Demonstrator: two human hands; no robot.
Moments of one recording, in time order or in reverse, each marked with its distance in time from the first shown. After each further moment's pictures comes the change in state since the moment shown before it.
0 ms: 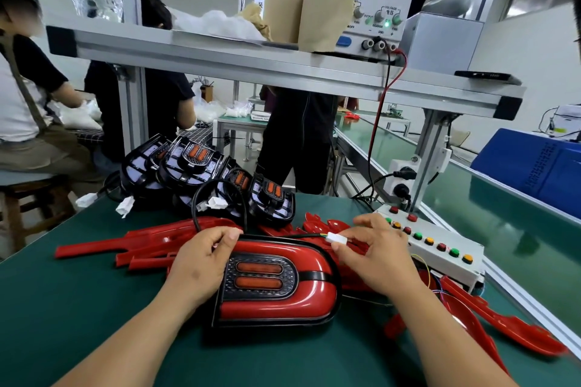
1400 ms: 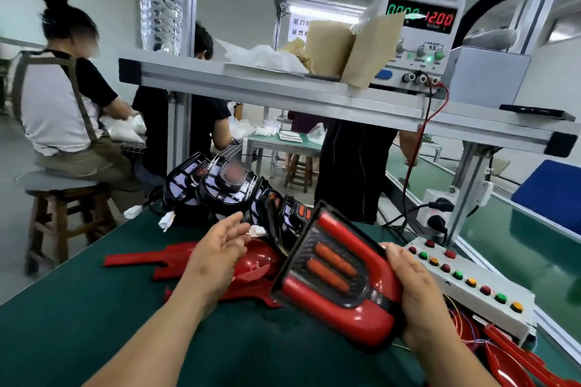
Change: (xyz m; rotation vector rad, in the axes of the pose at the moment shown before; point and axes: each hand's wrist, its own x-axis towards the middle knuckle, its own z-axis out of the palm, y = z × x) left_hand 0.025 -0.013 -0.026 -0.472 0.069 -0.154; right_hand -0.007 -0.034 0.007 1.360 -0.103 0.294
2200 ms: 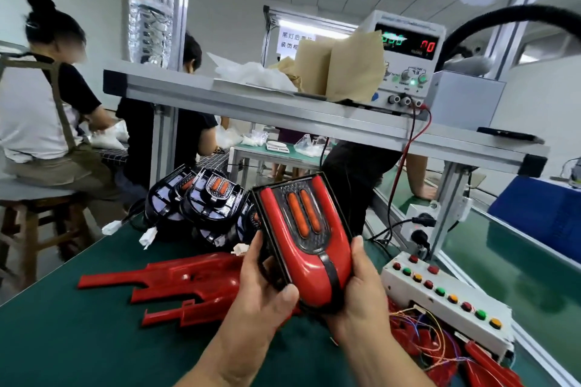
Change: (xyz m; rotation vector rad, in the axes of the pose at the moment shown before) left_hand -0.057 0.017 0.064 -0.559 -0.467 0.163; right_hand 0.009 -0.010 0.089 0.400 0.277 0.078
